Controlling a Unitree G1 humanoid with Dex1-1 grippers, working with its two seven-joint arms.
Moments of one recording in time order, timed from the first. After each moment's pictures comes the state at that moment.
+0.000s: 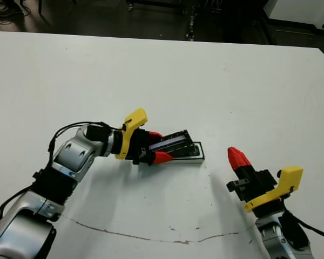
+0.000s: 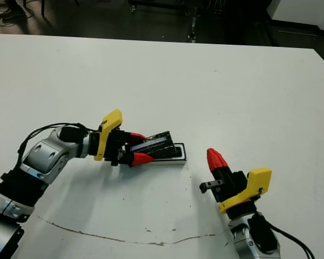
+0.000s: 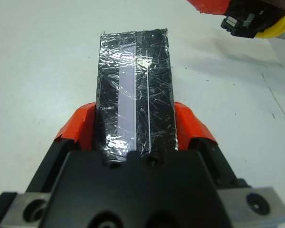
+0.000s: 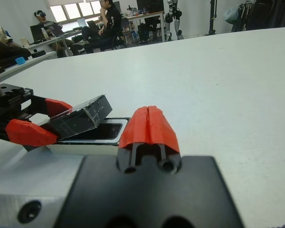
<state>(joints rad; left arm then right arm) -0.58 0.44 -0.38 0.22 -0.28 0.49 -1.06 0.33 -0.16 -0.02 -0.45 0.39 0.16 0.29</state>
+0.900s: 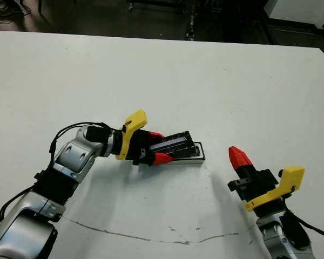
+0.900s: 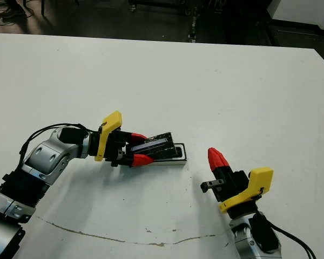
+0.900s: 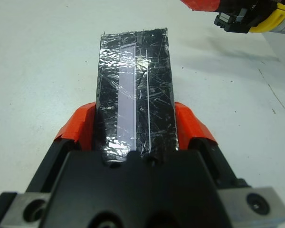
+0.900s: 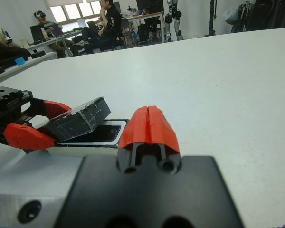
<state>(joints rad) -0.56 0.43 -0.38 0.24 -0.27 0.42 -1.09 0.32 -0.16 -0.03 -0.45 0.40 0.16 0.29</state>
